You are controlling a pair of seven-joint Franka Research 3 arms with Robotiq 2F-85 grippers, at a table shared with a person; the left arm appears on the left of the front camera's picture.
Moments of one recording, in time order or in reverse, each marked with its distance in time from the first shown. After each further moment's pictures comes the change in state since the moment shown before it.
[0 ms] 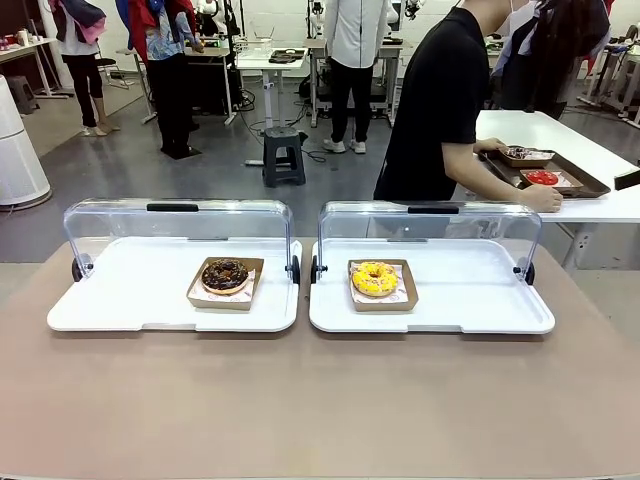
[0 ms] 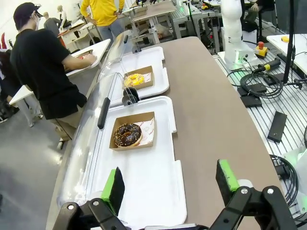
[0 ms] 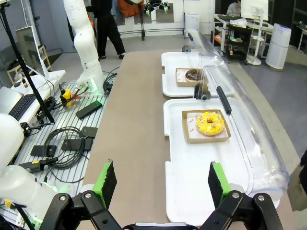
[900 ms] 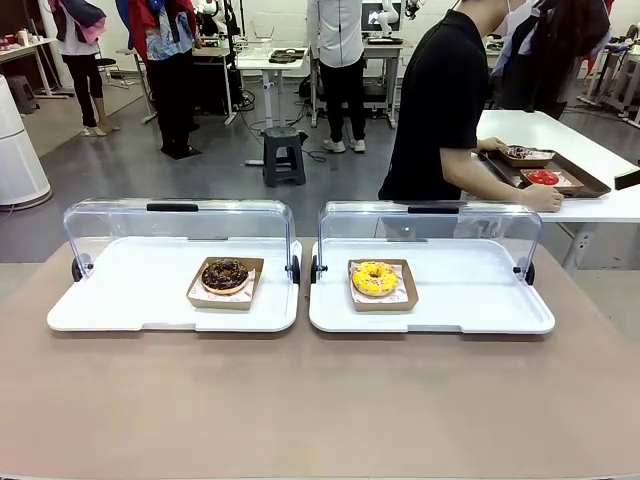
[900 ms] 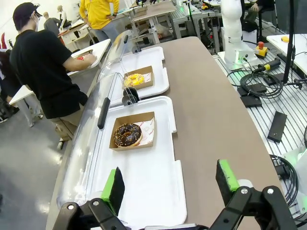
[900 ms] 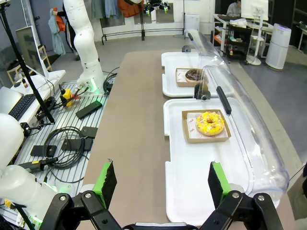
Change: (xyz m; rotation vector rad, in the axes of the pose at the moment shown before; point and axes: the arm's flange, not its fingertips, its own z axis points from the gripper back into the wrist) left arm 0.000 0.000 0.000 0.000 0.000 0.000; right arm 0.000 0.000 0.000 0.000 0.000 0.000
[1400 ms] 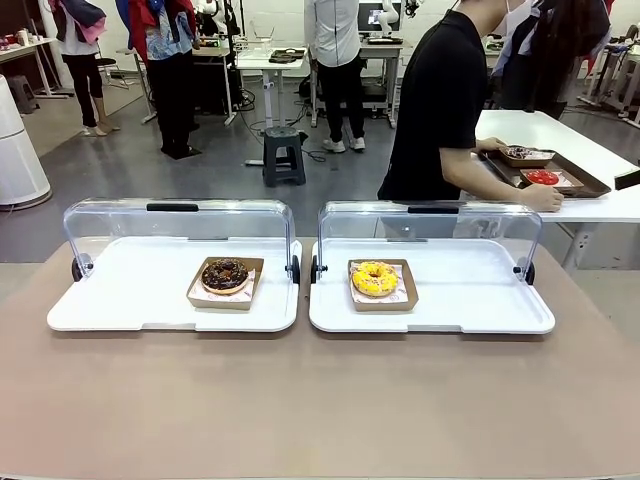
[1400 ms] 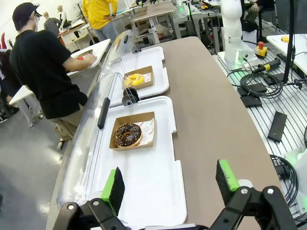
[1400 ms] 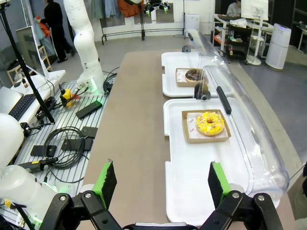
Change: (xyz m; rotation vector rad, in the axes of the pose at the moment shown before) left arm 0.000 0.000 0.000 0.000 0.000 0.000; right arm 0.000 0.000 0.000 0.000 0.000 0.000
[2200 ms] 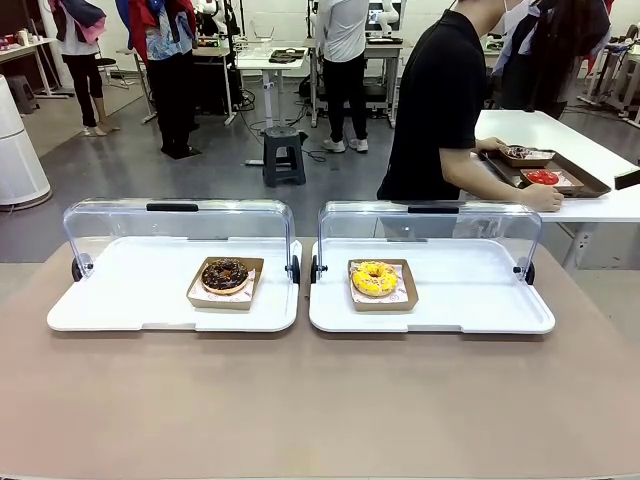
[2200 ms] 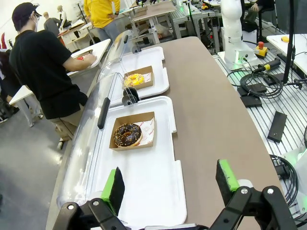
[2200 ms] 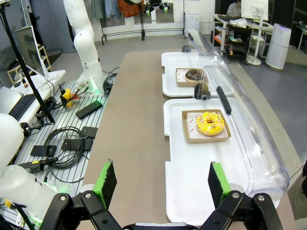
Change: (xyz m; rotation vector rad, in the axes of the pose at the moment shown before) left arm 0.000 0.000 0.000 0.000 0.000 0.000; right arm 0.000 0.000 0.000 0.000 0.000 0.000
